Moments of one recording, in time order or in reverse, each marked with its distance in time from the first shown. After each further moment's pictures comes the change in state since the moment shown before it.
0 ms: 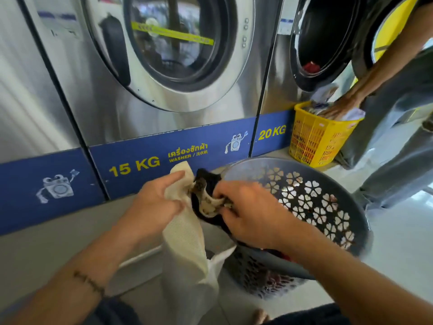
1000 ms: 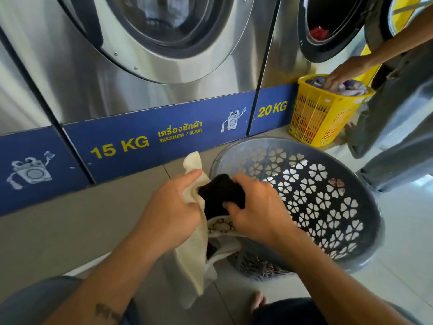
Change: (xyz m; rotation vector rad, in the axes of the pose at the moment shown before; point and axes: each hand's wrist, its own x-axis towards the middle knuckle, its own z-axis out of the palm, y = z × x) left_hand 0.006 0.000 0.048 0.143 -0.071 0.012; right_hand 0.002 0.048 0.054 0.017 0.161 0.354
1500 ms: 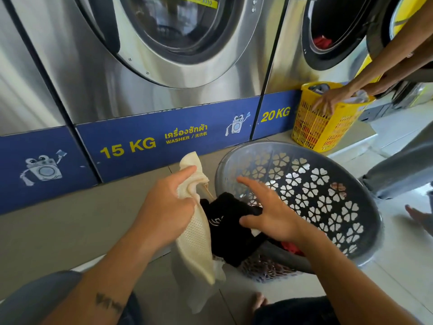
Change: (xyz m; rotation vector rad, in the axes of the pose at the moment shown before) left_hand -0.007 -0.012 -0.017 -0.168 0.049 -0.077; right_hand -0.005 0.029 -0.007 0.270 -0.402 0.148
